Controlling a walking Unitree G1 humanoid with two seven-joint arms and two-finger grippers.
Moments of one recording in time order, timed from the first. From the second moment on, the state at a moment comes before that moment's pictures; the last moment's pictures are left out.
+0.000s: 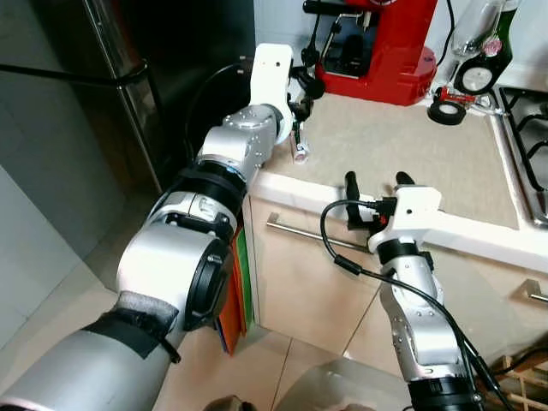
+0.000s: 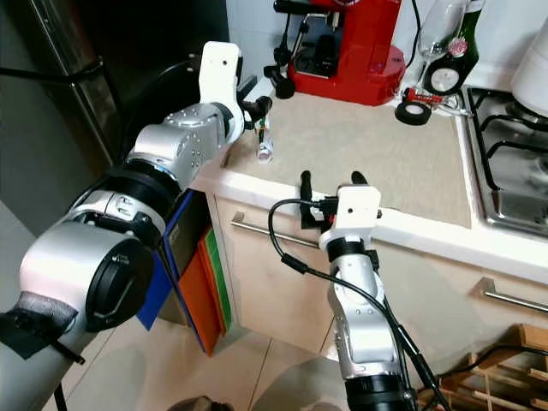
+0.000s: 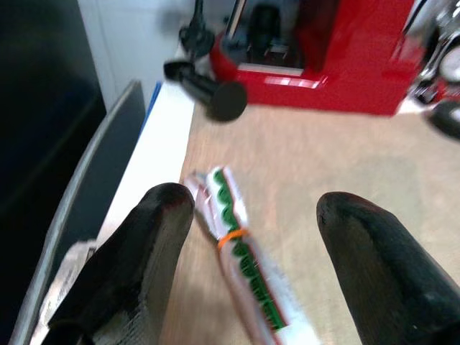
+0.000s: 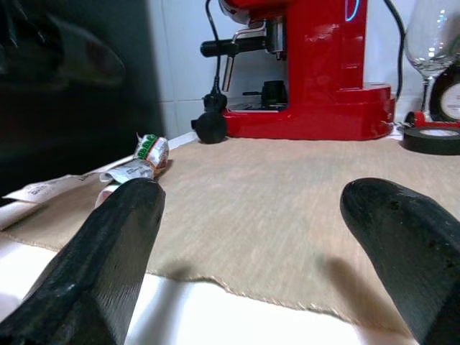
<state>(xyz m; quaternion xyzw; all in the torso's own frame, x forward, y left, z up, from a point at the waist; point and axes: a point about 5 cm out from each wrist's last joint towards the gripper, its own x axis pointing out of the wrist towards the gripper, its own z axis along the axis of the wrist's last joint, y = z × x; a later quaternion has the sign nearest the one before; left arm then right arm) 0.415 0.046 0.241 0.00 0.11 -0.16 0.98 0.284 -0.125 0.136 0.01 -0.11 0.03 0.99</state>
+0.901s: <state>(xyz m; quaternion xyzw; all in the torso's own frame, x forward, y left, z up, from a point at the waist) 0.413 0.035 0.239 -0.06 0.14 -0.18 0.97 0.270 -0.118 0.131 0.02 -0.08 0.03 1.00</state>
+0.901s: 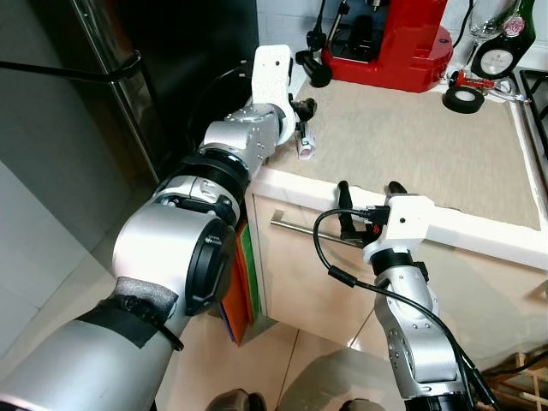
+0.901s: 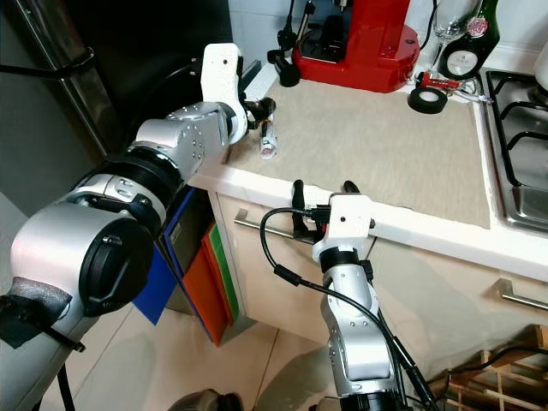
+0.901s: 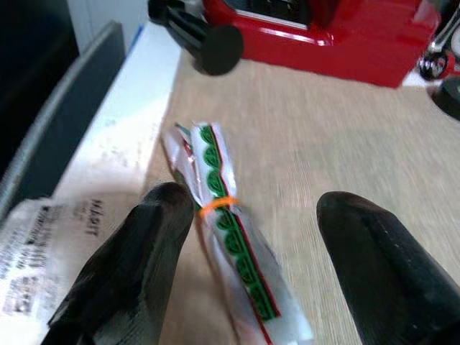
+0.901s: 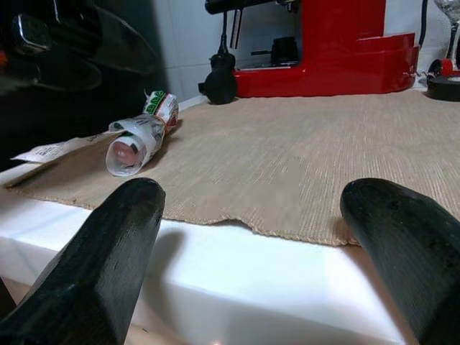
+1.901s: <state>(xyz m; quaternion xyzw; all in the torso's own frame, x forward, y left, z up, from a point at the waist) 0.412 0.041 0.222 -0.12 0.17 -0.12 0.97 0.230 -0.132 0.193 -0.05 -0.17 0.06 0.98</state>
